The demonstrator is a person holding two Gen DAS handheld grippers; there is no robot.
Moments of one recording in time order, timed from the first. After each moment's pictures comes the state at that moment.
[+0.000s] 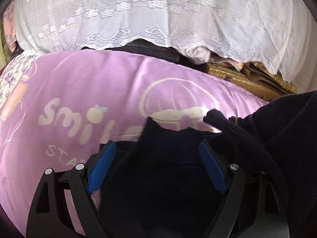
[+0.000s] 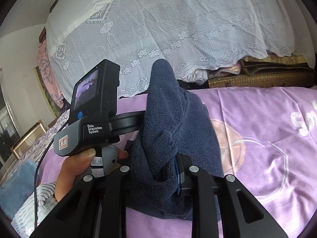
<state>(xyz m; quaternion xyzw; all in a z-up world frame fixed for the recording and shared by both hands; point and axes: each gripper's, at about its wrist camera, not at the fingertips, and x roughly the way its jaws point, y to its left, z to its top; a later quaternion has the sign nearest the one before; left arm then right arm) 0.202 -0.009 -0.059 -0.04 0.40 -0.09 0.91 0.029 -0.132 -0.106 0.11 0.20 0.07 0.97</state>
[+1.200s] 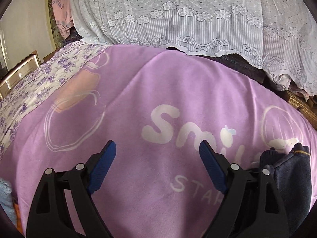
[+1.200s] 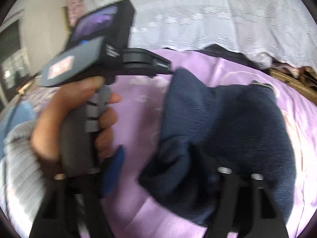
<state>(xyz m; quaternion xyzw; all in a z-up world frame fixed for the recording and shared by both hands) 0.229 0.149 -0.074 -0.05 0.38 0.11 0.92 0.084 0.008 -0.151 -0.03 0.30 0.18 0.94</state>
